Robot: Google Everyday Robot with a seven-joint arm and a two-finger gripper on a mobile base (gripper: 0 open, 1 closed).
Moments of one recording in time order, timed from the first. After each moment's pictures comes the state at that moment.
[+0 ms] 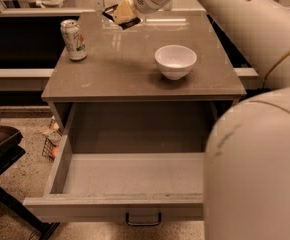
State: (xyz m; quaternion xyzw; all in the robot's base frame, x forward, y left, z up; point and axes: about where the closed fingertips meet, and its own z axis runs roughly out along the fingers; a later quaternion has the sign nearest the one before) arm 0.791 0.027 0.968 -0.33 0.83 0.14 0.42
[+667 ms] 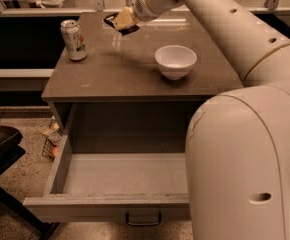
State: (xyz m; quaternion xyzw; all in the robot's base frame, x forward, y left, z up) arm 0.825 0.032 0.934 -0.31 0.84 0.17 0.41
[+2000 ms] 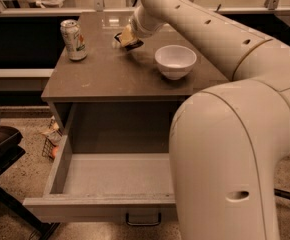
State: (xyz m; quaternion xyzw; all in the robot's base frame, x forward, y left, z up) arm 0.843 0.016 0.867 -0.25 0.89 0.09 0.38
